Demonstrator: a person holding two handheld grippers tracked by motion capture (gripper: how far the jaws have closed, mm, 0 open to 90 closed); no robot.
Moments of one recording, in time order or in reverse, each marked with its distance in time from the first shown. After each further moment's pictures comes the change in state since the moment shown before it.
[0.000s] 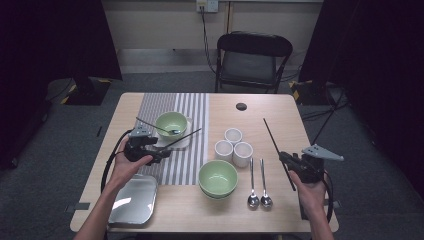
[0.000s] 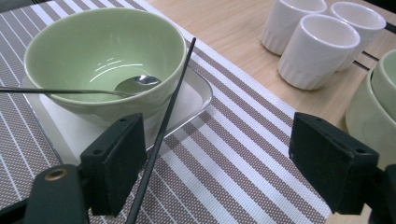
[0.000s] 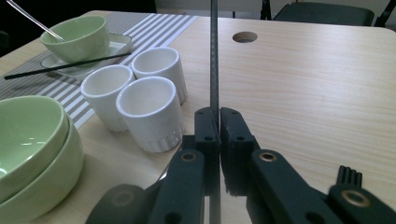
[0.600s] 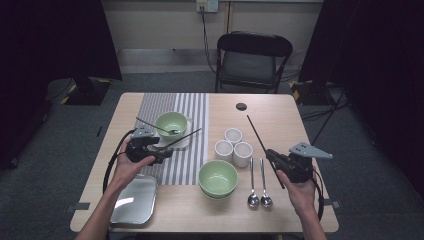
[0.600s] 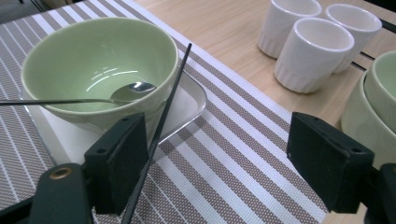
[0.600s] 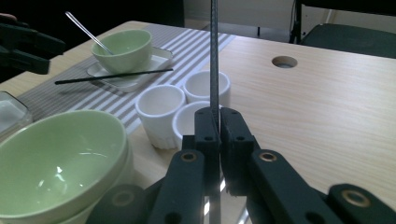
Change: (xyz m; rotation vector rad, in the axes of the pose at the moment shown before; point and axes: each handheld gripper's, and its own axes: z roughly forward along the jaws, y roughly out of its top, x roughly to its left) left arm -0.011 0.006 -0.003 -0.007 0.021 0.042; right arm 0.041 0.021 0.002 -0.035 0.089 -0.074
